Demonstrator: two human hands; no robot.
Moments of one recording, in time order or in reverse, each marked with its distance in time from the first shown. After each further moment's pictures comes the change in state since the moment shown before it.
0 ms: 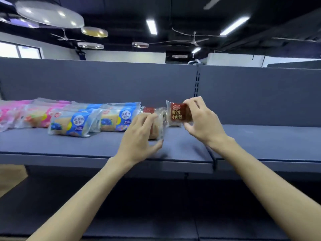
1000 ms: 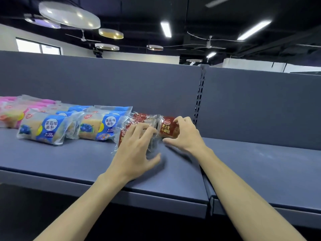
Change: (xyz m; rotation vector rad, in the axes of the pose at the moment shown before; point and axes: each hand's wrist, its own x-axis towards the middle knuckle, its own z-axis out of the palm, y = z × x) left_hand 0.038 0.003 0.070 0.098 -0.017 -0.032; right_hand 0.055 0.073 0.118 0.304 -0.269 0.206
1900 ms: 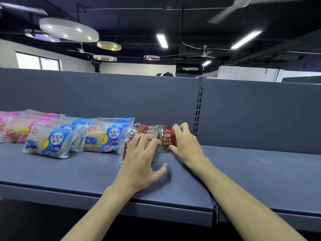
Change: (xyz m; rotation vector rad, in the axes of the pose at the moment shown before) left_hand -0.002 0.003 -0.002 -0.012 0.034 -0.012; right_hand -0.009 -0.025 -0.003 -0.246 0.067 -0.073
